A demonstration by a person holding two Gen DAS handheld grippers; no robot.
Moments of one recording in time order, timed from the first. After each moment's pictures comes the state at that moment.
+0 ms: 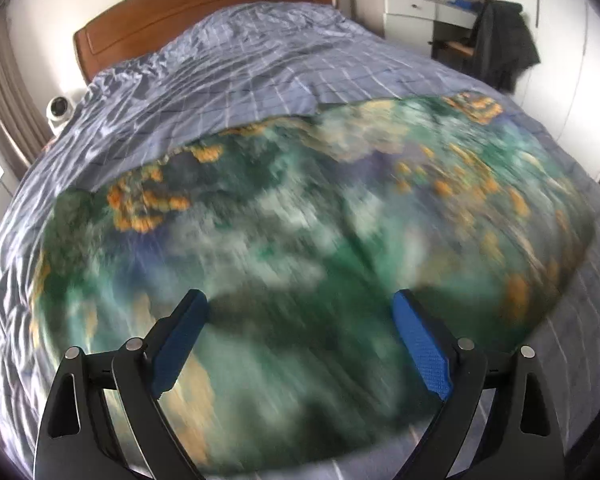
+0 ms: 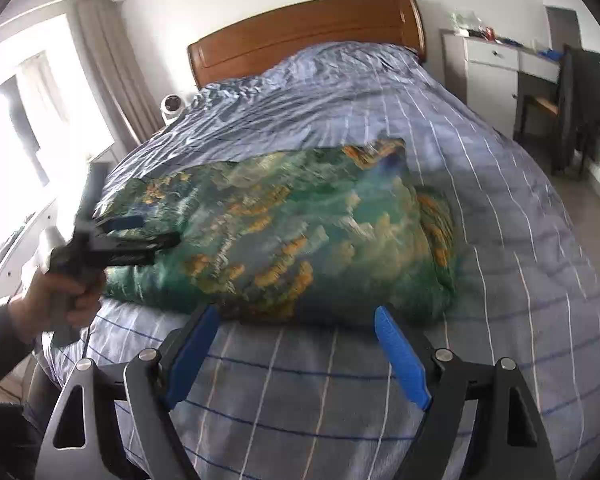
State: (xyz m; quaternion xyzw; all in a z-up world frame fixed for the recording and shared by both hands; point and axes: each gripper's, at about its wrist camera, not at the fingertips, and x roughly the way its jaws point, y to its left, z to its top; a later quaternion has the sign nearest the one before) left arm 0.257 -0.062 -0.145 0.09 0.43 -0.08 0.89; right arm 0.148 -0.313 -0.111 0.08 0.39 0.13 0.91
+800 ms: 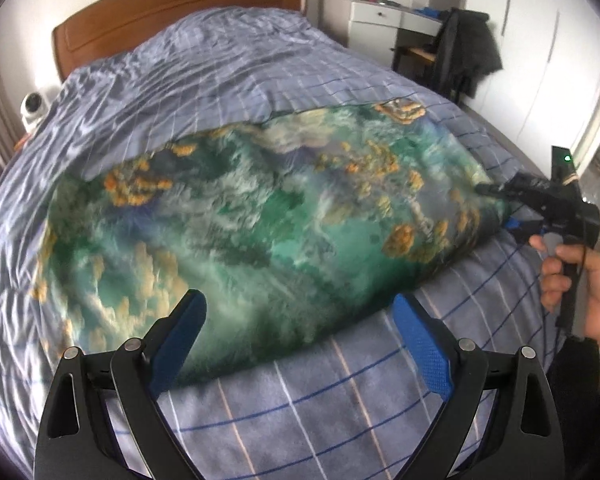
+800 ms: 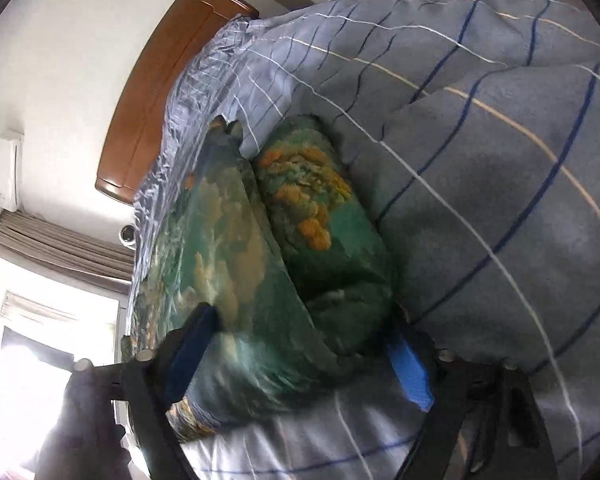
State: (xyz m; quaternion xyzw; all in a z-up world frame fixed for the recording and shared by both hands) left arm 0.207 -0.065 -0.101 0.07 0.44 -0.15 0.89; right arm 0.222 -0.415 -0.220 0.44 0.41 0.03 0.80
